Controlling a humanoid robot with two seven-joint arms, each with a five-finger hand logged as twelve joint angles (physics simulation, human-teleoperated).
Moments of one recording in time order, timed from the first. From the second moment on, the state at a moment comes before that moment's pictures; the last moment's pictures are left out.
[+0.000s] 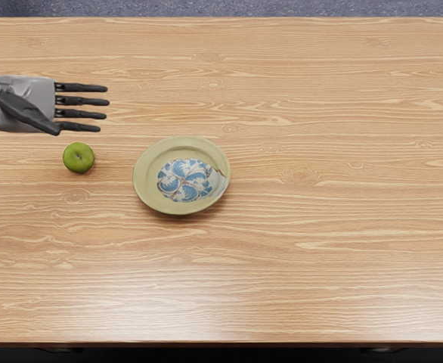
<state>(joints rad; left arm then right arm) -1.20 0.96 -0.25 -1.14 -0.40 -0.61 0.61 -0.04 0.00 0.12 0.13 -0.02 0.15 -0.41</state>
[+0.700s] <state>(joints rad) -1.16 0.87 -0.39 -1.52 0.73 -0.24 0.61 -0.02 0.00 0.12 0.13 -0.02 0.15 -0.41</state>
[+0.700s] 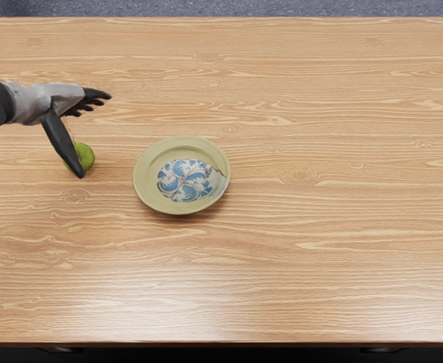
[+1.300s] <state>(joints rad) -0.89 0.81 -0.38 -1.54 1.18 0.19 0.61 -0.02 0.00 0.12 0.13 -0.02 0.15 -0.41</state>
